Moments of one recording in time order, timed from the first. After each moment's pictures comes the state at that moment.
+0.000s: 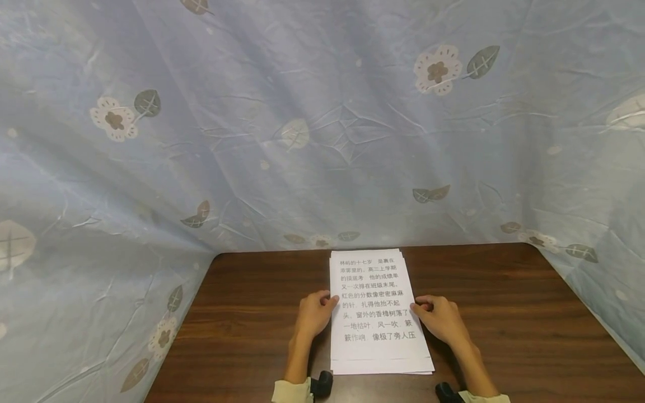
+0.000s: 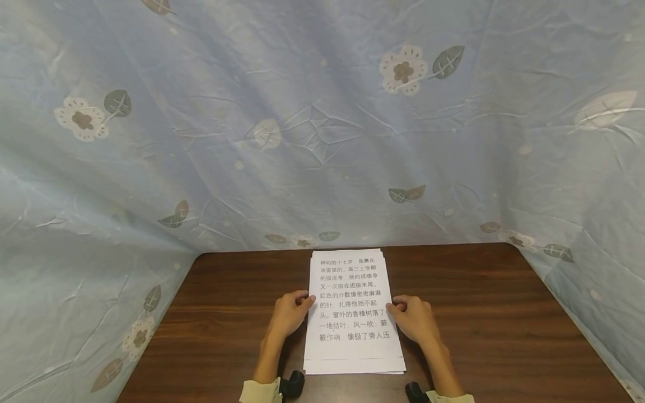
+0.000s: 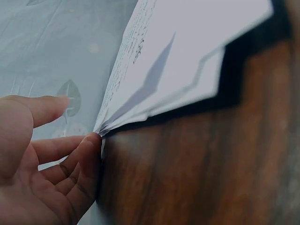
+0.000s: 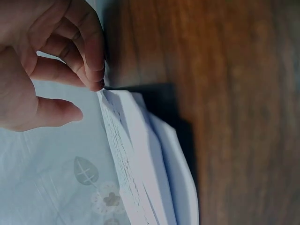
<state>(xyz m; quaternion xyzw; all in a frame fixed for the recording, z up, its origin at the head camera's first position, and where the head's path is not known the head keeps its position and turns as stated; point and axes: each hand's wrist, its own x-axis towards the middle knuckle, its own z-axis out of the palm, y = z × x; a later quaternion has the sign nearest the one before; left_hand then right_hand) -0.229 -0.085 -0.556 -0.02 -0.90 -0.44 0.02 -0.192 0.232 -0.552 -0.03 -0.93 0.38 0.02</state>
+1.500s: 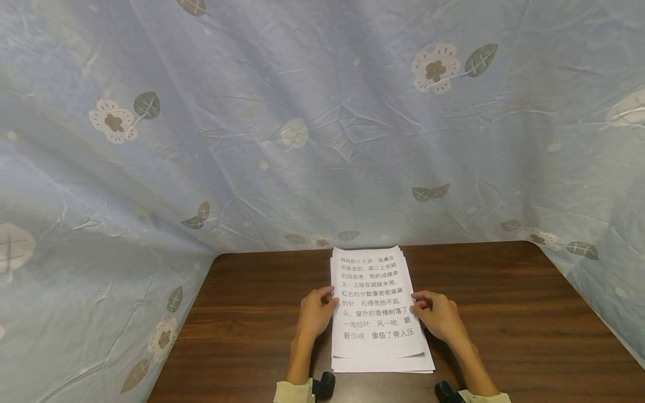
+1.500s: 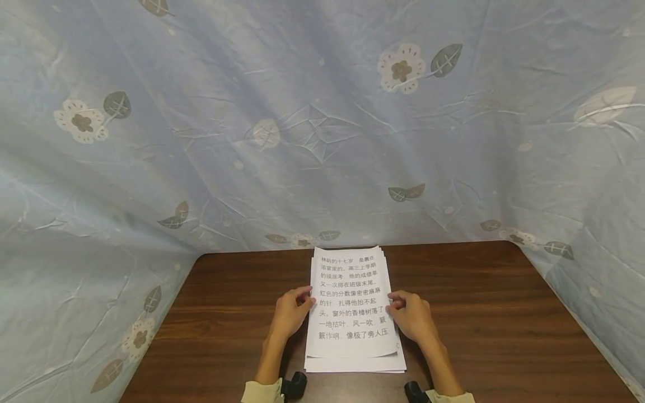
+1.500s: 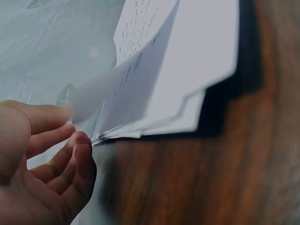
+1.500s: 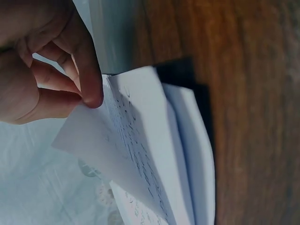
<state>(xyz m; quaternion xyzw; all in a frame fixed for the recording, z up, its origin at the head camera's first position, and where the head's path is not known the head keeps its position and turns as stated) -0.227 -0.084 -0.557 -0.03 -0.89 -0.46 0.05 -0.188 0.224 -0.547 -0.04 -0.90 0.44 0.02</state>
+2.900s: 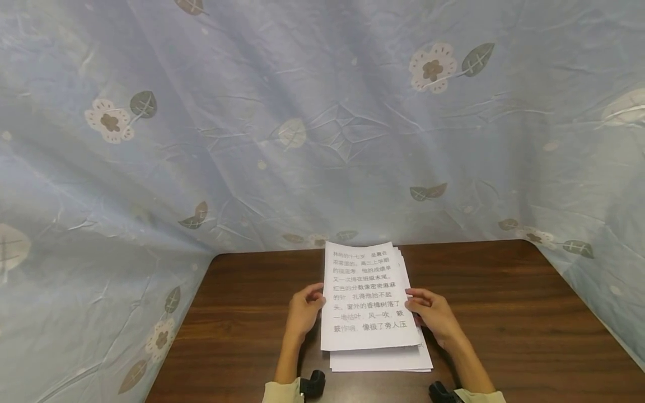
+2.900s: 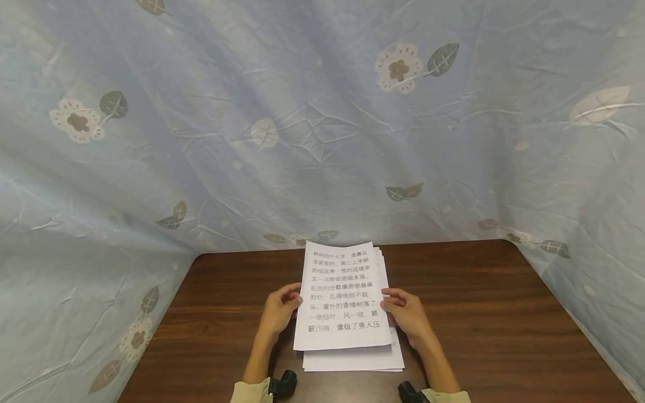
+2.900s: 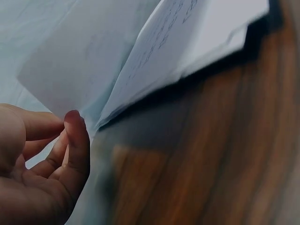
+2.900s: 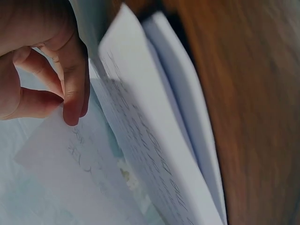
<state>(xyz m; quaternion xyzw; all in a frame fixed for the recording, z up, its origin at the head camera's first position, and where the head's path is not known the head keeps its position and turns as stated) -0.228 -0.107 -0.560 0.00 -0.79 -0.61 0.01 -0.191 0.219 -0.554 -0.10 -0.74 0.66 -0.07</state>
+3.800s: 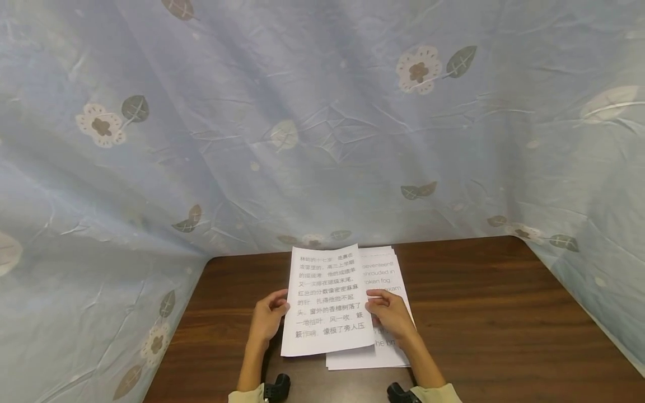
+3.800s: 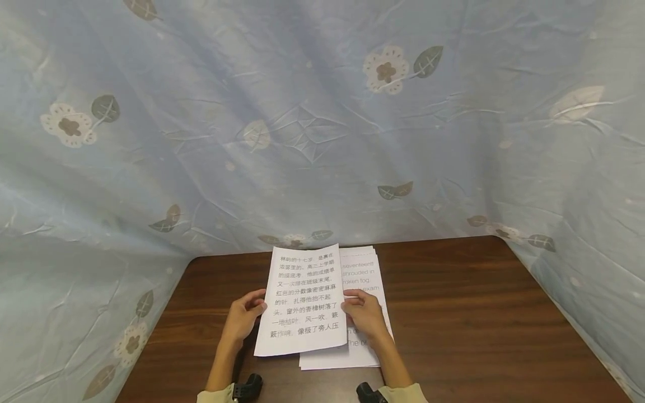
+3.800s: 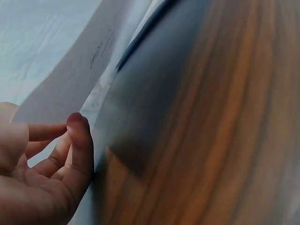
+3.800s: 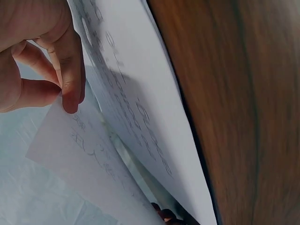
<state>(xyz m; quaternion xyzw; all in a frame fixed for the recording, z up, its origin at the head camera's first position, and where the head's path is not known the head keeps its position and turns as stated) -0.220 -0.178 -0.562 0.04 -0.82 -0.57 0.02 -0.191 0.137 -0.558 -0.10 -0.74 0.66 -0.03</state>
